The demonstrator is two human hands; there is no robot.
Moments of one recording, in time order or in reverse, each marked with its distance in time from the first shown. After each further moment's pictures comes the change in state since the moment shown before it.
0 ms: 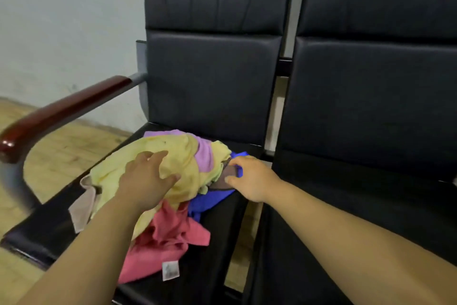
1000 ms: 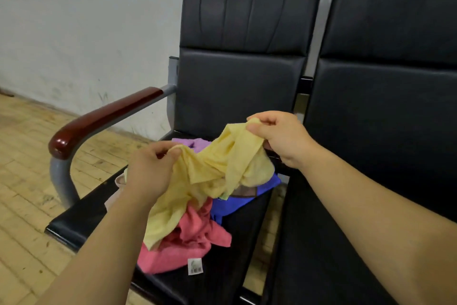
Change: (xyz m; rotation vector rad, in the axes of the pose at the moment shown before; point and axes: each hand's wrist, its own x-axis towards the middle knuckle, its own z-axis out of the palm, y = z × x) left_hand -0.046 0.012 -0.068 -0.719 0.362 -0.054; right_hand -0.006 -0.077 -0.080 0.757 0.266 -0.105
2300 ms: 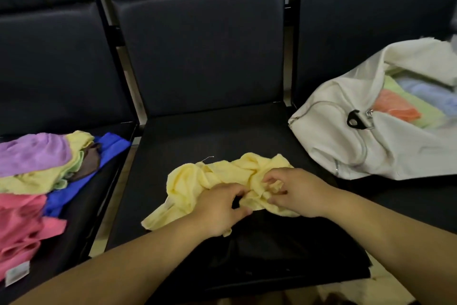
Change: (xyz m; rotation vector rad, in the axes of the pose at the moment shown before) left_hand -0.295 0.071 0.322 0.450 -1.189 0.547; right_hand -0.317 0.195 -0.298 -0.775 -0.111 0.389
